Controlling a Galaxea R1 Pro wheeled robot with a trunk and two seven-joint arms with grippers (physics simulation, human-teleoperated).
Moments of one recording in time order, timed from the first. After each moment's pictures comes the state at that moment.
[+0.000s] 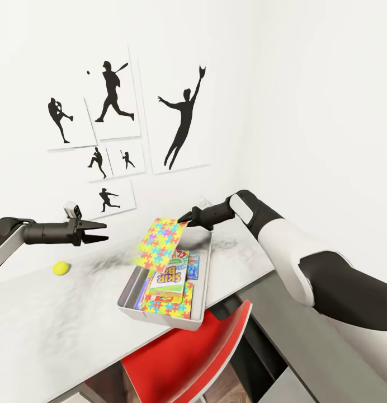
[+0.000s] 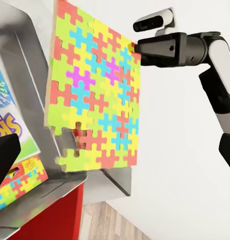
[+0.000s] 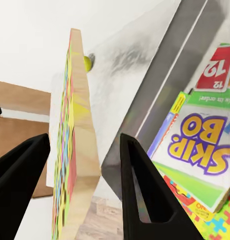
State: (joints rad) left arm -1.11 0.67 -0.54 -0.74 0.79 1.04 -1.34; right arm -1.42 0.15 0.23 -0.29 -0.56 1.05 0.49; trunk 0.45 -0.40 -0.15
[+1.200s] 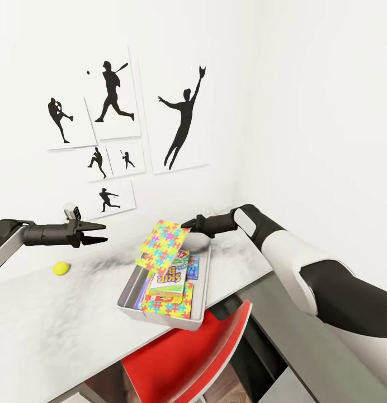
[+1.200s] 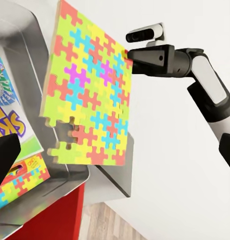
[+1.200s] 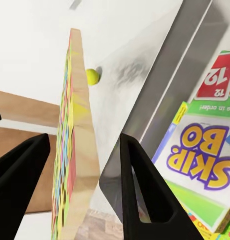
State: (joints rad) left arm -1.11 0.66 -0.55 -0.72 0.79 1.04 -1.34; right arm -1.36 0.12 0.24 -0.23 -0.56 0.89 0.61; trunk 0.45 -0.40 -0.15
